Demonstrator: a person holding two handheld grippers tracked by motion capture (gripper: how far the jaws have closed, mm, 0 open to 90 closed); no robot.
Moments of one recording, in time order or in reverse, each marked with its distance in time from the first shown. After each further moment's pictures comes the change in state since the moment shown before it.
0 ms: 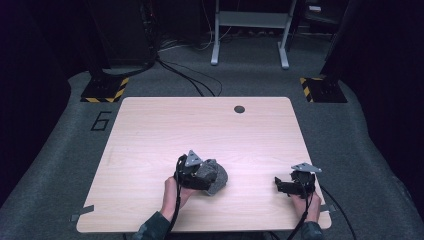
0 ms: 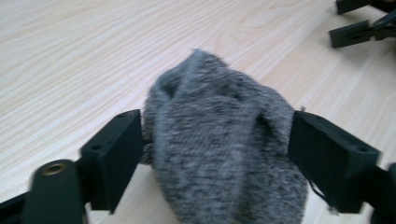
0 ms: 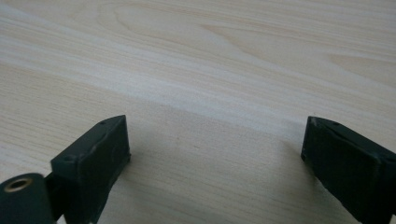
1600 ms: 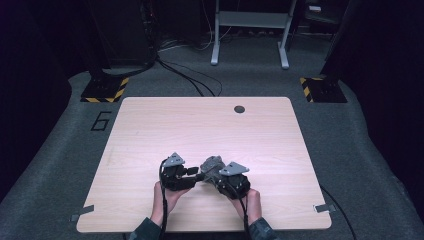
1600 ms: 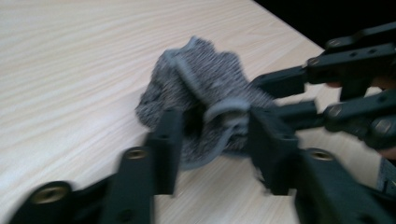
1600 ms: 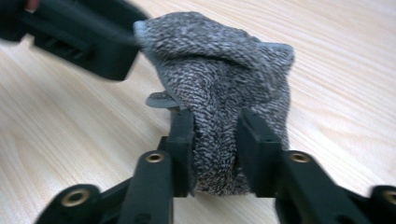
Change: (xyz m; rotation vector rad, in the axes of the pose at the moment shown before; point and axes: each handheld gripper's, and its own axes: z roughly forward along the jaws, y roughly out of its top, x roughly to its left) left arm 0.025 -0.027 -0.022 -0.082 -0.121 -0.194; right arm 0.202 0.062 -0.009 -0.065 0.276 -0.313
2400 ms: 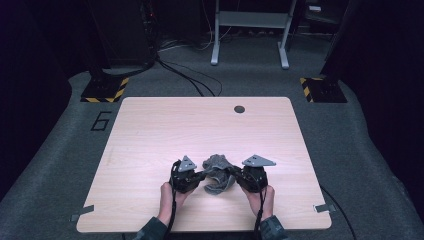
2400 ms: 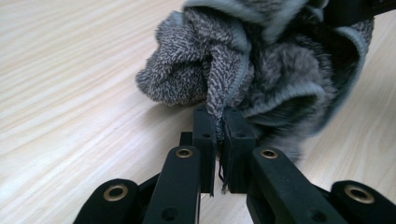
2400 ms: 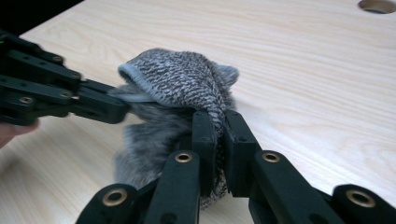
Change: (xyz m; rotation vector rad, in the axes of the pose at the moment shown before) left arm -0.007 -0.006 0.025 0.066 0.110 0.142; right arm -0.045 -0.008 -0.025 -0.109 0.031 0.205
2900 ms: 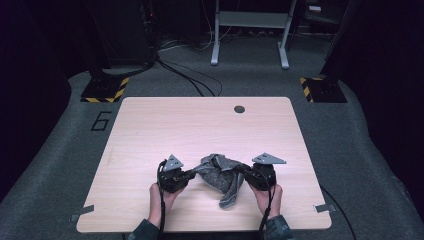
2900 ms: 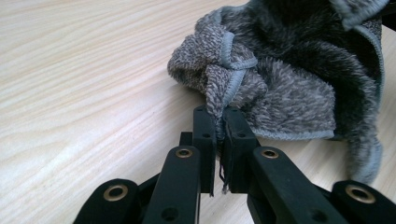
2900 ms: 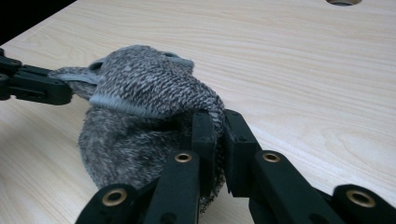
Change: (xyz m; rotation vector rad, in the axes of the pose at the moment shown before) left arm 0.017 -0.009 -0.025 -0.035 0.024 -0.055; right arm -0.022 -0.003 -0.010 -0.003 -0.037 0.046
